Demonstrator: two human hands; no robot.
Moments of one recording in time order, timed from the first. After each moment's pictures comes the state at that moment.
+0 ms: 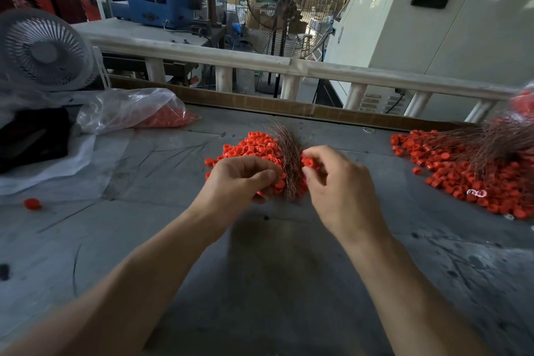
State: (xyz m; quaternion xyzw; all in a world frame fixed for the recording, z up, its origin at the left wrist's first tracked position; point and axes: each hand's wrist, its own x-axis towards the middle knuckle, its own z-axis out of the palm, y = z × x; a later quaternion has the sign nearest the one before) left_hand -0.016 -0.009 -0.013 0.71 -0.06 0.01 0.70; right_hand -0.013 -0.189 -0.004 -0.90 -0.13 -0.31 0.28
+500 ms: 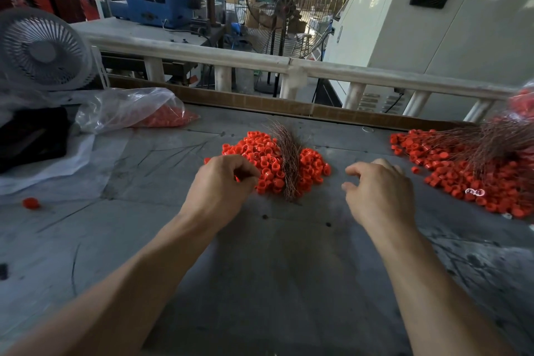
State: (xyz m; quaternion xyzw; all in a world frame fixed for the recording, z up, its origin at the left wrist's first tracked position) left_hand -0.002 0.005 -0.031 0.89 -0.03 0.18 0.42; right_hand 0.005 -0.240 -0.012 -0.97 0.07 -0.20 0.11
